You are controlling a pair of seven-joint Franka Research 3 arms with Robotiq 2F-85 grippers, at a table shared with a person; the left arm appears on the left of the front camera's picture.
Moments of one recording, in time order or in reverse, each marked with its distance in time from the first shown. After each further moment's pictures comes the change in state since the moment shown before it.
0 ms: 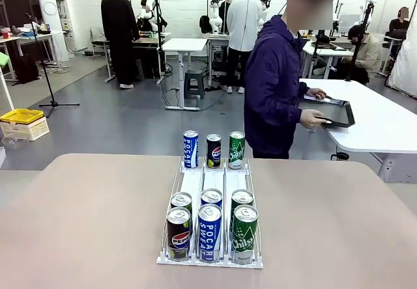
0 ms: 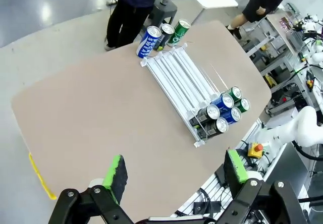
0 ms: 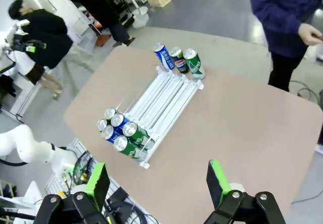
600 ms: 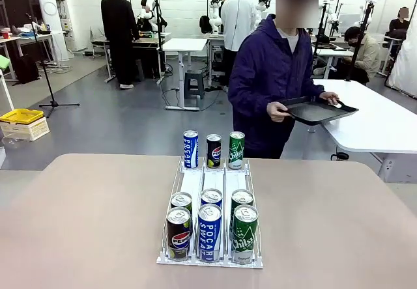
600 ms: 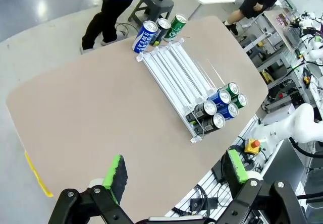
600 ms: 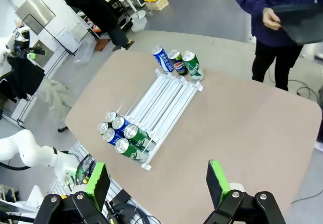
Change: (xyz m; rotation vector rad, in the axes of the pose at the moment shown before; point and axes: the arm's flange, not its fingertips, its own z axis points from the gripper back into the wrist) left arm -0.002 0.001 -0.004 -0.019 0.024 0.007; right arm -0.001 0.001 0.006 -0.001 -0.014 -0.020
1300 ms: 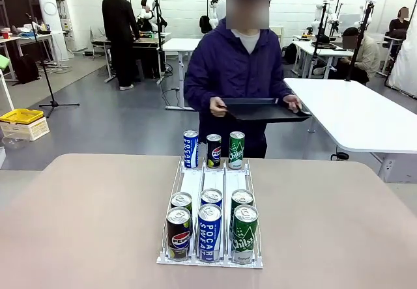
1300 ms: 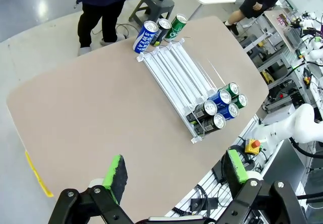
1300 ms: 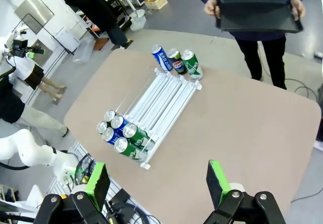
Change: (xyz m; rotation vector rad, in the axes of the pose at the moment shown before) left arm 0.001 0.000 0.001 0.002 0.000 0.000; right arm 0.000 -0.001 0.000 -0.004 0.004 -0.001
